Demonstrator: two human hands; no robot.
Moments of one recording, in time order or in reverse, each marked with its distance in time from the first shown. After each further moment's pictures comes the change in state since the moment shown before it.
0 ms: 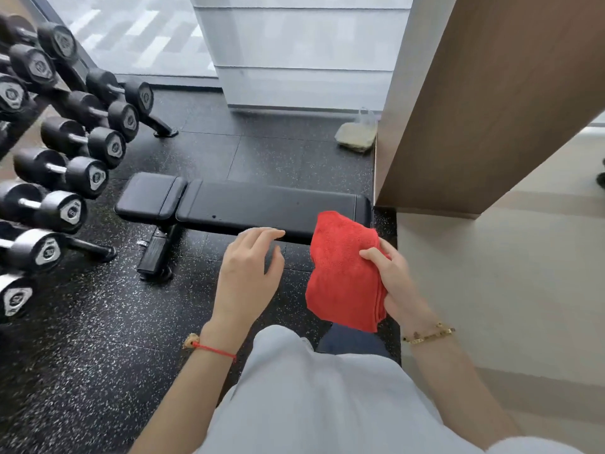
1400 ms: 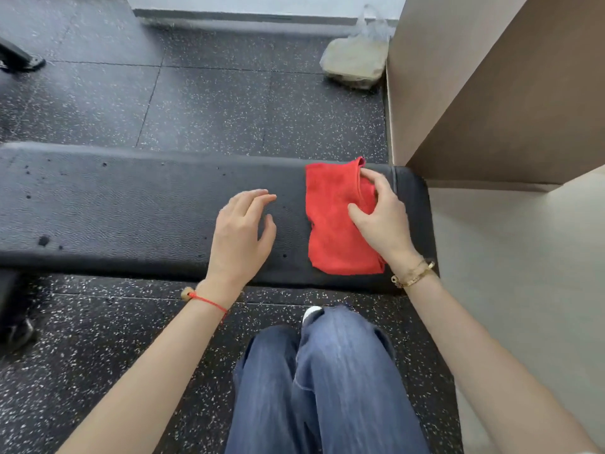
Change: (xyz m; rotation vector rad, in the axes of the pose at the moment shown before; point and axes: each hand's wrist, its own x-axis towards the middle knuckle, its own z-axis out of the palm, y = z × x) left_hand 0.236 -0.362 0.505 0.039 -0.090 0.104; right_hand 0.573 0.225 -0.012 -0.874 0.202 -0.455
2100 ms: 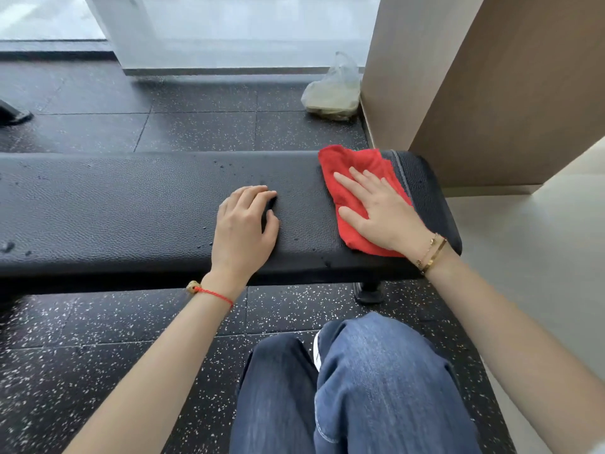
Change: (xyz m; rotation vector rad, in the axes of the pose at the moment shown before) left_hand -0.019 -0.048 0.048 0.050 0.097 0.114; right_hand -0.012 0.055 0.039 -0.622 -0.146 -0.340
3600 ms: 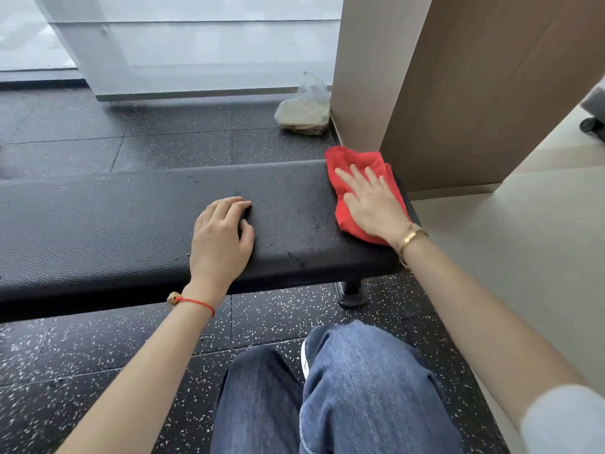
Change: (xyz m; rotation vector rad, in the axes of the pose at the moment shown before) left_hand -0.004 0.000 0.001 0.014 0.004 0.007; right_hand 0.000 0.028 -0.007 -0.003 0.051 0.235
